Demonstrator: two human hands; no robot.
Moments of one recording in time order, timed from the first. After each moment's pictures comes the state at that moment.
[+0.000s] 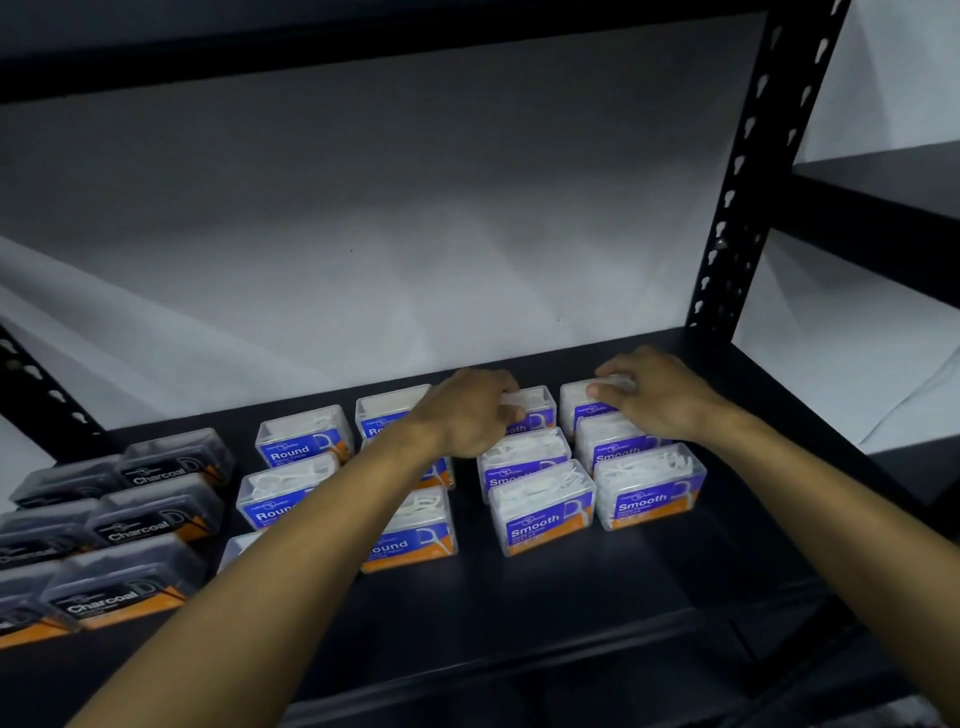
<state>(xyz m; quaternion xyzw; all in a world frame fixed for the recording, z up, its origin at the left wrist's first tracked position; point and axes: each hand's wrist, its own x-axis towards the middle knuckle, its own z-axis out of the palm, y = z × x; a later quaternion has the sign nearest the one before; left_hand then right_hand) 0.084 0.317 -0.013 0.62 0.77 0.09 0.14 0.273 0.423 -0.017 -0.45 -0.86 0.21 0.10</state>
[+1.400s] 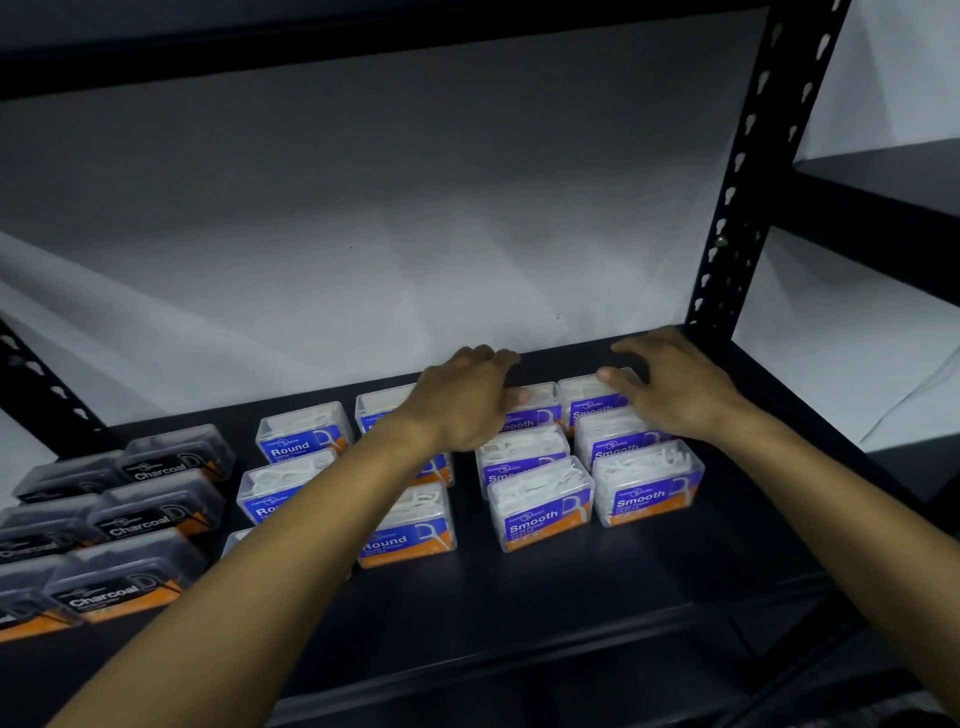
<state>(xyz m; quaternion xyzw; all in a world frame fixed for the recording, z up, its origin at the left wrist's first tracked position) 0.090 0.308 0.003 0.64 0.76 0.06 0.05 0.285 0.417 -0.011 -0.47 -0.86 0.15 0.15</state>
